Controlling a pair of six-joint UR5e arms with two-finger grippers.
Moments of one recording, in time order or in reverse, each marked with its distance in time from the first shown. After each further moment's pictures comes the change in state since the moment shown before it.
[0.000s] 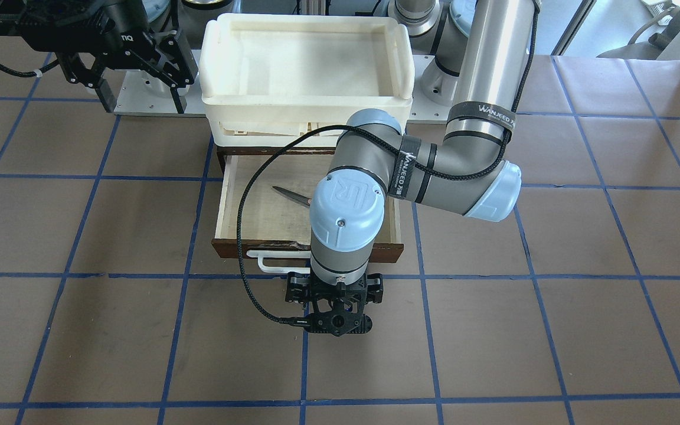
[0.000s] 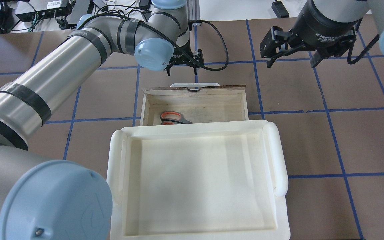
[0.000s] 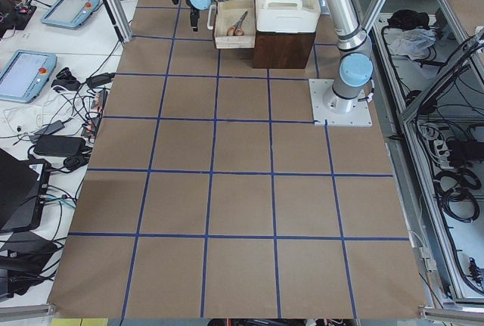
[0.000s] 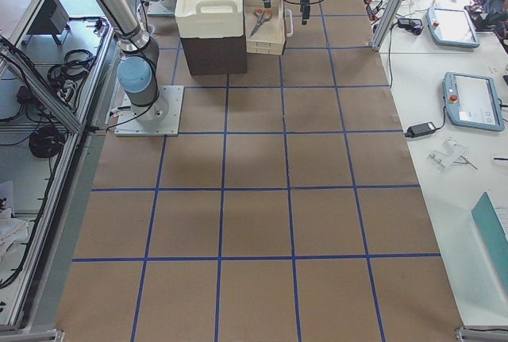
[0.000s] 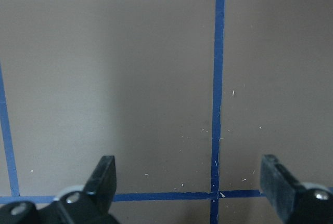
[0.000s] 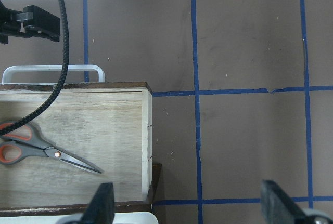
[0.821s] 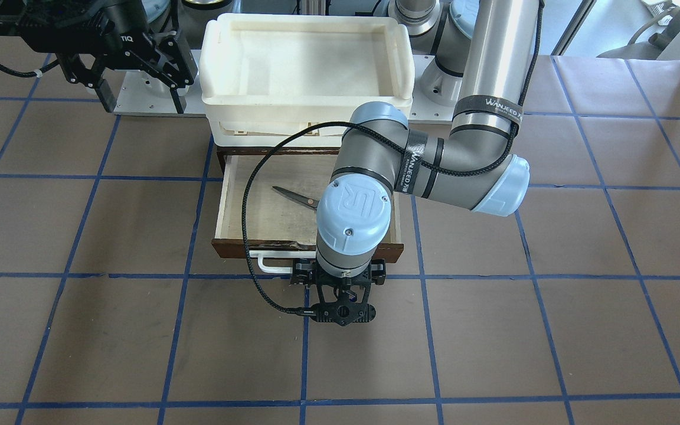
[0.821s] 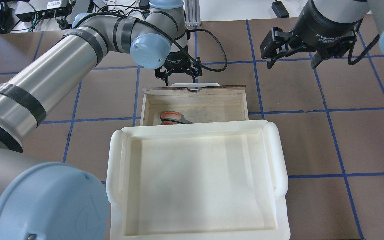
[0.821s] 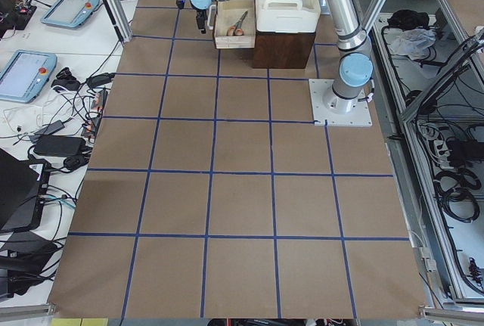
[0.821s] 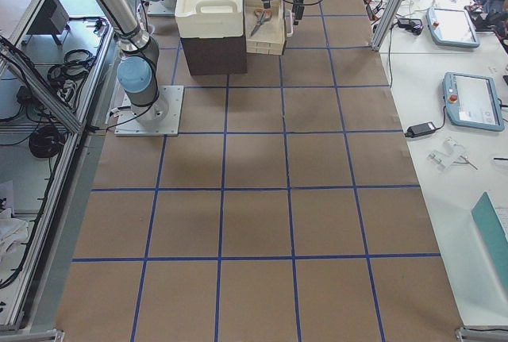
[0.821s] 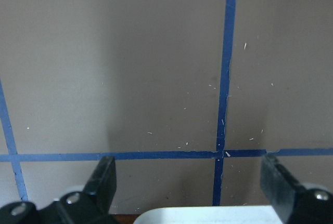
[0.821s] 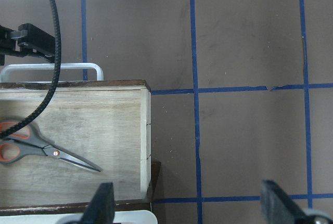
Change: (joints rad) left arm 0.013 0.022 -0.004 -0.142 -0.048 0.000; right arm -0.001 0.000 0.001 0.007 -0.002 0.003
